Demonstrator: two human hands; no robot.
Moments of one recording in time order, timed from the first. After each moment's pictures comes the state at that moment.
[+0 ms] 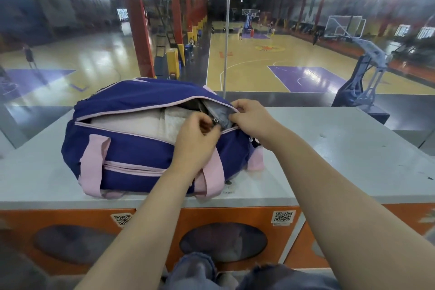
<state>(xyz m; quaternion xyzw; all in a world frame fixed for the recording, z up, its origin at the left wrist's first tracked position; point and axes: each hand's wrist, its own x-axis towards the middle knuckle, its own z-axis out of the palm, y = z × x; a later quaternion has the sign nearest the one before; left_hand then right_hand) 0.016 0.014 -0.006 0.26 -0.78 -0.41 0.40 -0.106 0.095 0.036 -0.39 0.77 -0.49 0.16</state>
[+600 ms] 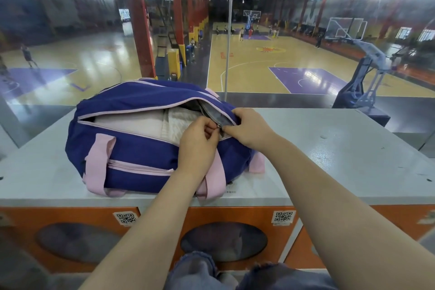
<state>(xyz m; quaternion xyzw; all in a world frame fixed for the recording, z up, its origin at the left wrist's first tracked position) 0.008 0.010 -0.026 0.26 -0.80 -0.35 0.41 -0.098 0.091 0.024 -0.43 0.84 -0.32 0.05</state>
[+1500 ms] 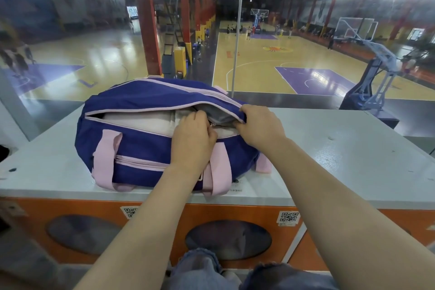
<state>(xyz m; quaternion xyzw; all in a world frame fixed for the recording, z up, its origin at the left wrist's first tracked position) 0.027 -0.002 -0.014 0.30 -0.86 -0.10 0.41 -0.096 0.094 0.027 -0.44 0.87 -0.21 -0.08</state>
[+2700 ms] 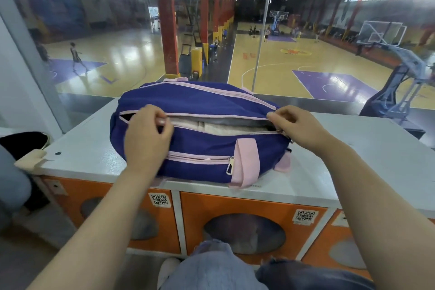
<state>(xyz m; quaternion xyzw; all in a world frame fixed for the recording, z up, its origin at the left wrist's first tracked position) 0.144 -0.053 -0.005 0.37 -0.78 -0.13 0.49 -0.110 0.136 0.035 -0.42 0.81 -0.41 0.08</state>
